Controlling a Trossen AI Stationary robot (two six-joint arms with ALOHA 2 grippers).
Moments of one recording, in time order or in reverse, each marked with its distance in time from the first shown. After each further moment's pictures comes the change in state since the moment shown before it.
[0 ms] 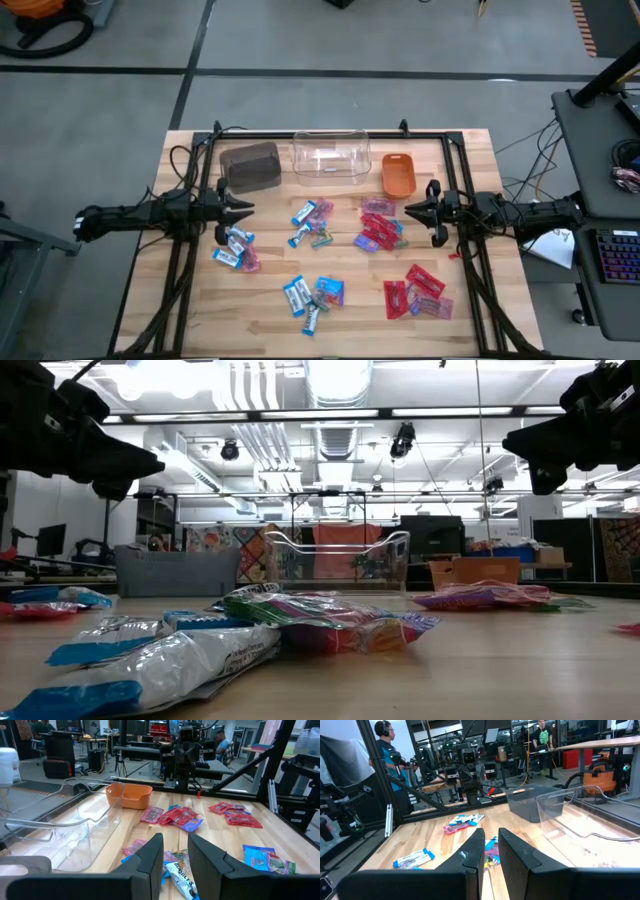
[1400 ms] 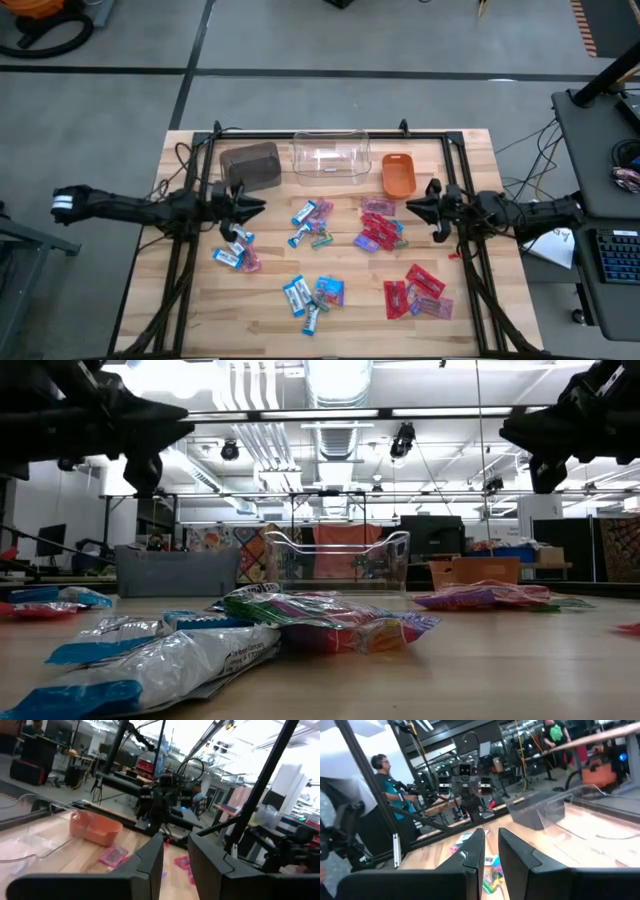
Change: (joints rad) left arm -0.022 0.603 -0.030 0.871 0.026 -0.279; right arm 0.000 0.030 0.000 0.094 0.055 0.157
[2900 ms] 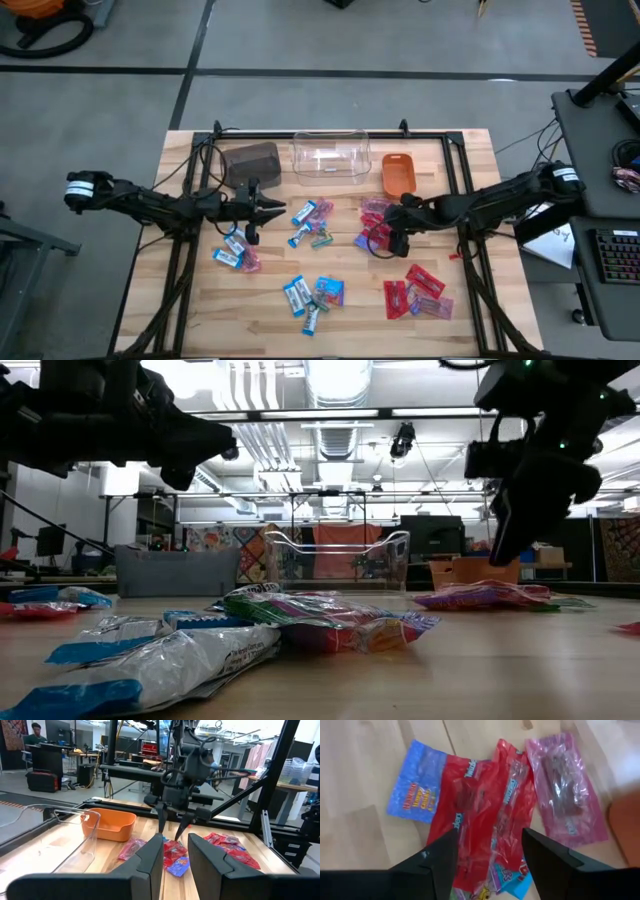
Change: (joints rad) left arm 0.001 0.430 0.134 0.182 -0.001 0.221; right arm 0.057 1.196 0.587 -0.606 0.015 0.063
